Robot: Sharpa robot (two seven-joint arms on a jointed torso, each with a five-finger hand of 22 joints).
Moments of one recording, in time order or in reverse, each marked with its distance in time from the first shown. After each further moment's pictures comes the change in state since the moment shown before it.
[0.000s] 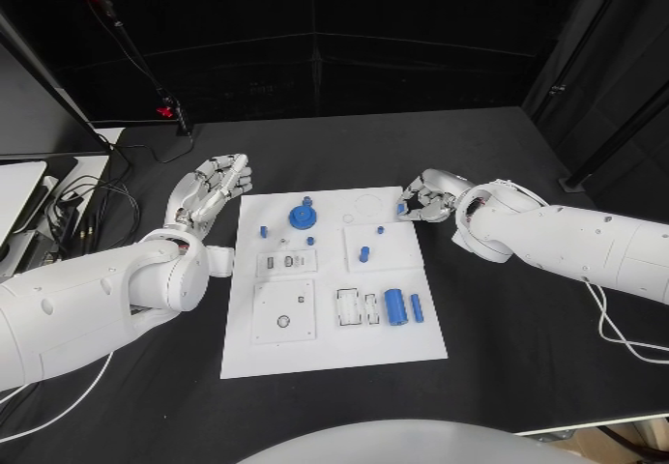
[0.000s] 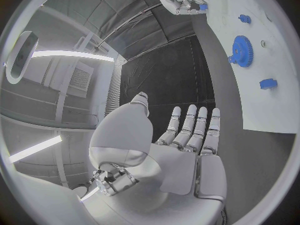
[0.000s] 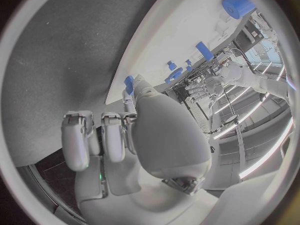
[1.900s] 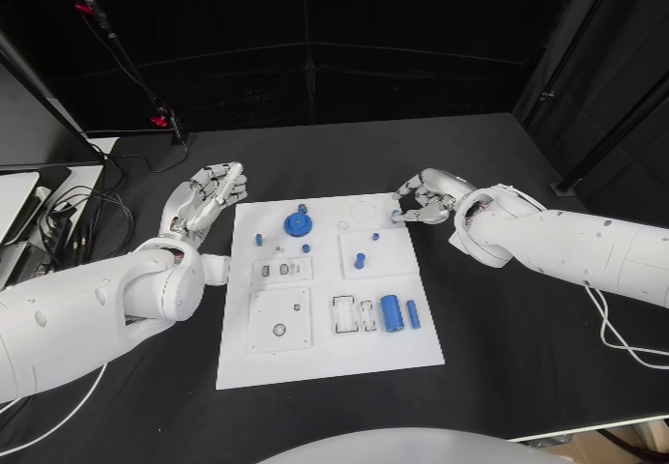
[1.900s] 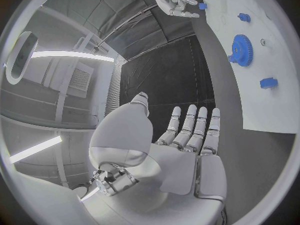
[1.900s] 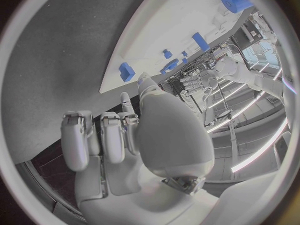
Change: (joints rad) left arm 0.000 0.008 0.000 -0.010 0.000 0.001 0.000; left_hand -0.004 -0.004 0.005 0.000 0.000 0.000 0.000 0.000 0.001 0.000 0.000 0.000 0.000 0.000 0.000 0.000 0.000 0.000 0.000 0.000 0.000 -0.001; right arm 0.001 -0.030 0.000 0.020 0.031 -0.079 0.081; right_hand -0.051 -0.036 -0.030 0.019 -0.019 -0.086 0.021 -0.026 -0.013 0.004 0.011 0.000 0.000 0.004 0.004 0.000 0.000 0.000 -0.004 0.004 0.000 0.000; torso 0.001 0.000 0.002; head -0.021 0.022
